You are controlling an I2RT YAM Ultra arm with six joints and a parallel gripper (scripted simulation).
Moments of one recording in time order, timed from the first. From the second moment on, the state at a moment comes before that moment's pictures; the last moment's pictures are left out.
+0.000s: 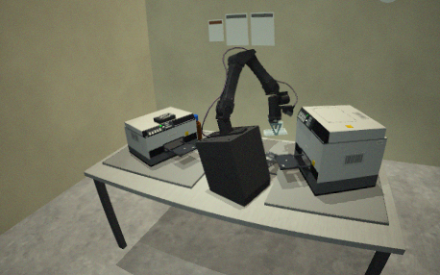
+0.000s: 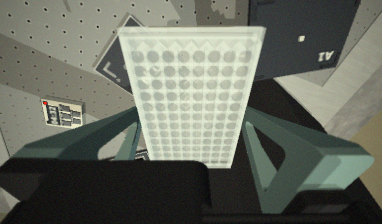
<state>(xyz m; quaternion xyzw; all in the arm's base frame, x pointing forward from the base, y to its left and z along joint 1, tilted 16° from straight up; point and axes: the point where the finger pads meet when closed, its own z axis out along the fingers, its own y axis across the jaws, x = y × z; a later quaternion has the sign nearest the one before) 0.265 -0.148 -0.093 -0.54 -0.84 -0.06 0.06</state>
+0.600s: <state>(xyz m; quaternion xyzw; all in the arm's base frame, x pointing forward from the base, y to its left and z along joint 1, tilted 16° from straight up) 0.252 -0.164 -0.097 -0.61 -0.79 -0.06 0.07</state>
